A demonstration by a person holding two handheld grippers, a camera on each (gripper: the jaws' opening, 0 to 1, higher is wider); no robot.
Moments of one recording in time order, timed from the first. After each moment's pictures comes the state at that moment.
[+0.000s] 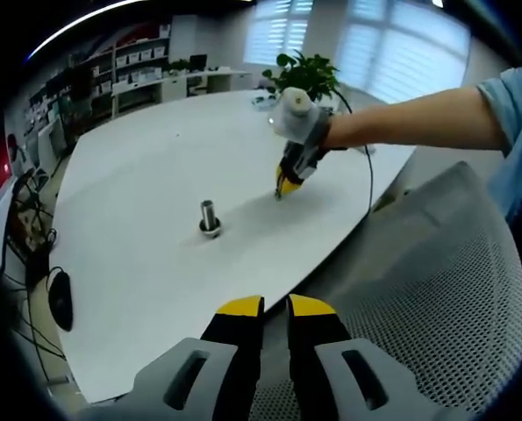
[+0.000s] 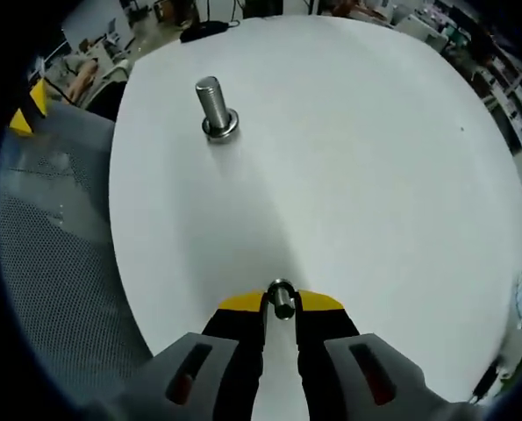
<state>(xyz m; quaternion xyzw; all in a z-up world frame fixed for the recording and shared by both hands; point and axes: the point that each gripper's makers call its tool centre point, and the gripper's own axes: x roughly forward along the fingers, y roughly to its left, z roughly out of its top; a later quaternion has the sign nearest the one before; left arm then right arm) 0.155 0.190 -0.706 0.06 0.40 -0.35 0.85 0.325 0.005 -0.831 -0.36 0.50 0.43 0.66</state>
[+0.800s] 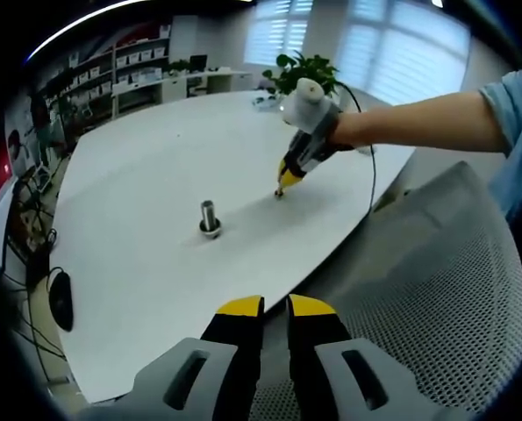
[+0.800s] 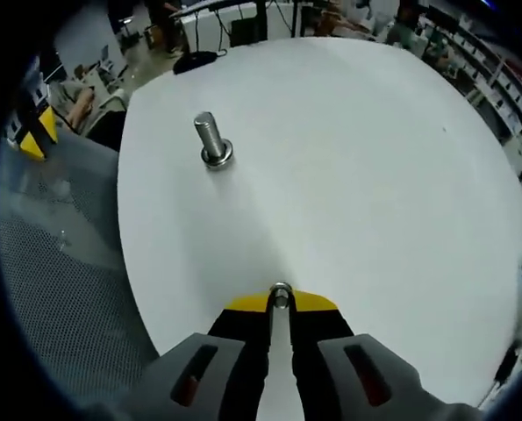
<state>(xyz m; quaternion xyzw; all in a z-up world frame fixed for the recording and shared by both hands) 0.155 0.190 -0.705 0.06 0.40 -0.35 0.85 0.323 0.005 -0.804 -0.29 0.48 0.43 0.71</state>
